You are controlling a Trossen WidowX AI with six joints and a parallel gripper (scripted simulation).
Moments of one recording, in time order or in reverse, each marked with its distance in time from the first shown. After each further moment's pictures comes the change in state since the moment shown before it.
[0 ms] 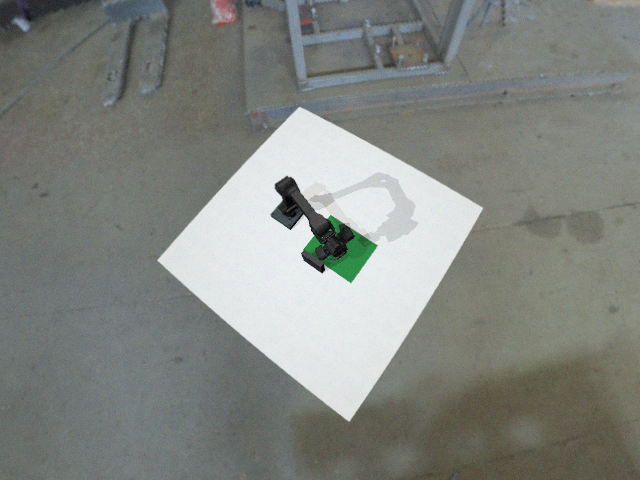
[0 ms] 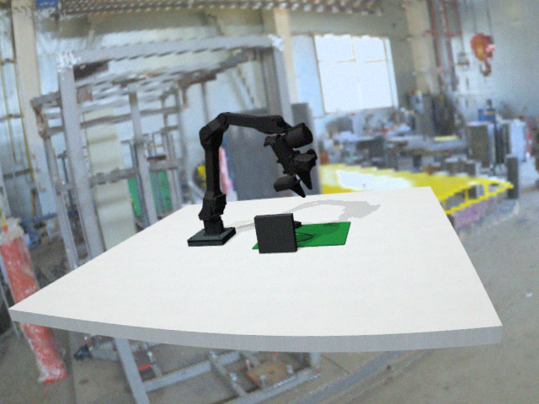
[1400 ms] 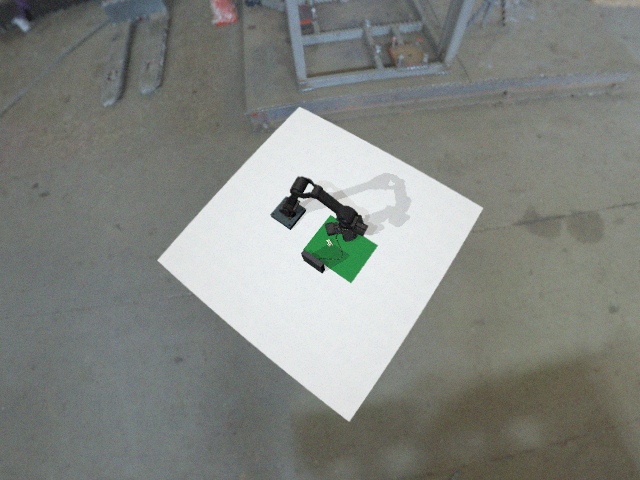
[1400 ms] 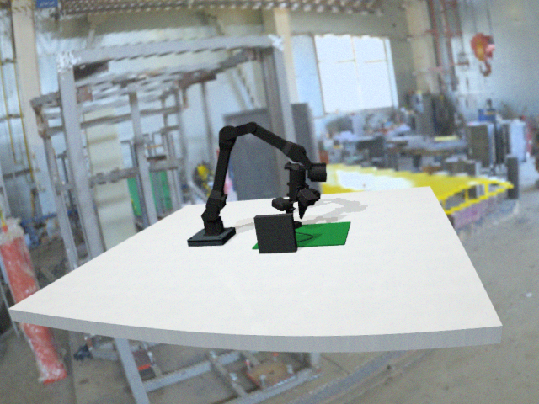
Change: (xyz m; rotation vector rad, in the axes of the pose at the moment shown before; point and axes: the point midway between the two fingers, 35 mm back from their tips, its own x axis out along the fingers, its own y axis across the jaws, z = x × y) arm 0.127 0.053 -0.142 0.291 0.384 -0.327
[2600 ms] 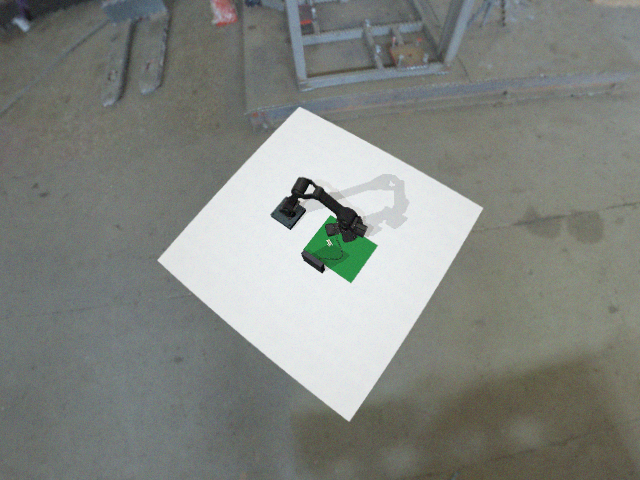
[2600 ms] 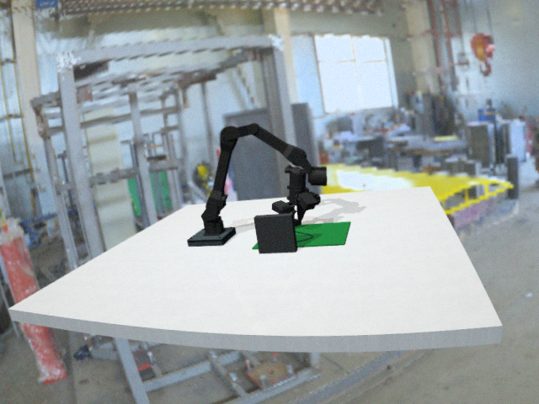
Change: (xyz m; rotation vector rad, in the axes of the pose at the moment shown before) arm 0.012 -0.002 0.002 0.002 0.006 -0.007
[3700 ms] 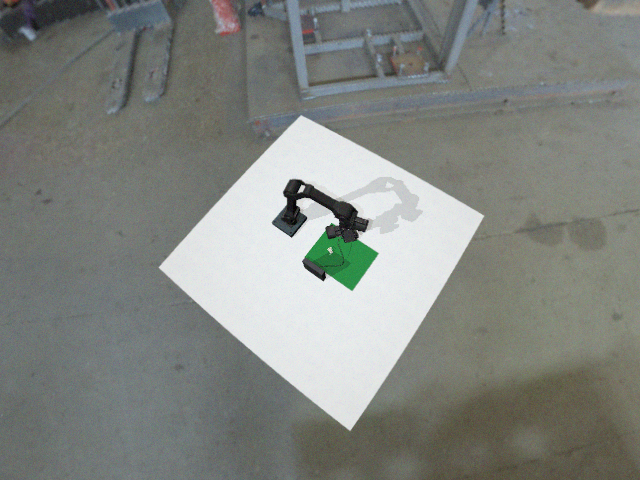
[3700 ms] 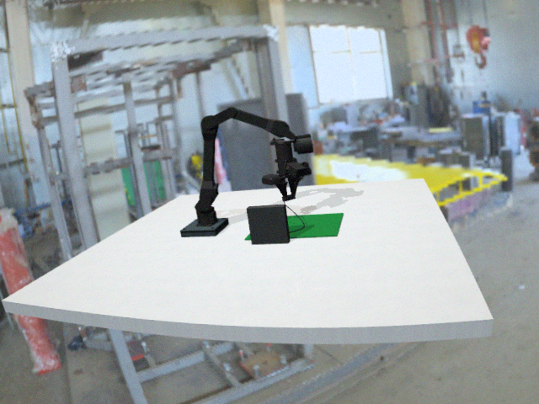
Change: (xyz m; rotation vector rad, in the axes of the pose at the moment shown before) arm -0.065 0.001 -0.007 -0.002 -0.236 0.003
